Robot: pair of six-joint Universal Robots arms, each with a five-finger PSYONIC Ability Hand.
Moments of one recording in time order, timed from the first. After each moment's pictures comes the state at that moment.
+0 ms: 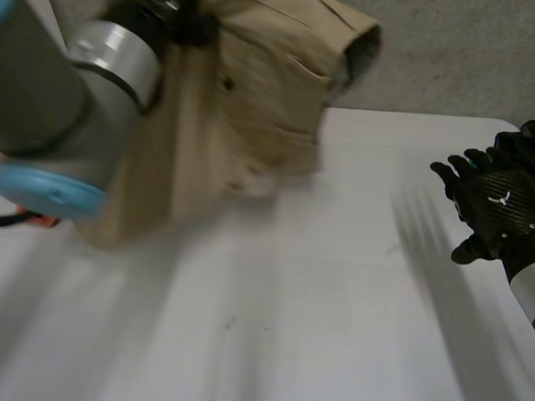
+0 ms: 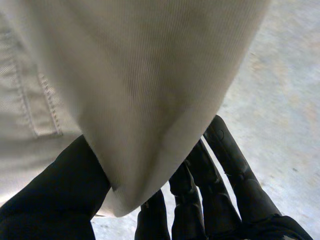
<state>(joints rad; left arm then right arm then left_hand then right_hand) 4.14 -1.94 -1.08 3.34 -1.66 3.17 1.62 -1.51 2.04 -0.49 1.18 2.62 1.17 1.20 1.19 1.20 0.95 0.24 0.22 0.21 0.21 0.05</state>
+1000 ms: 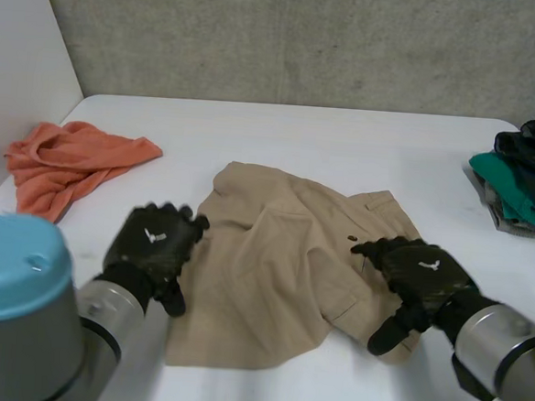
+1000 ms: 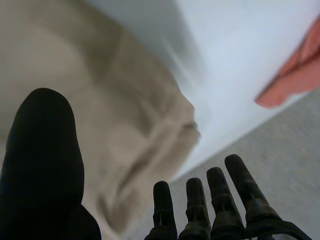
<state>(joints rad) 4.07 -1.76 -1.85 3.29 -1.76 3.36 1.91 -1.51 1.92 0.08 1.32 2.99 0.30 0.29 0.29 0.29 0.10 0.26 0.25 0.25 0.25 0.08</state>
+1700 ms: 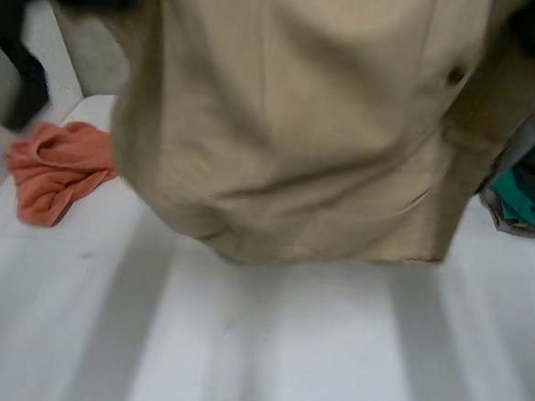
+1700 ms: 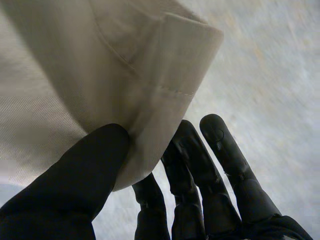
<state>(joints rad) 4.02 -1.40 -1.39 3.27 -1.78 3.40 1.96 -1.67 1.23 0.17 1.52 2.61 1.17 1.20 1.19 1.20 0.98 1.13 1.19 1.19 1.20 1.00</state>
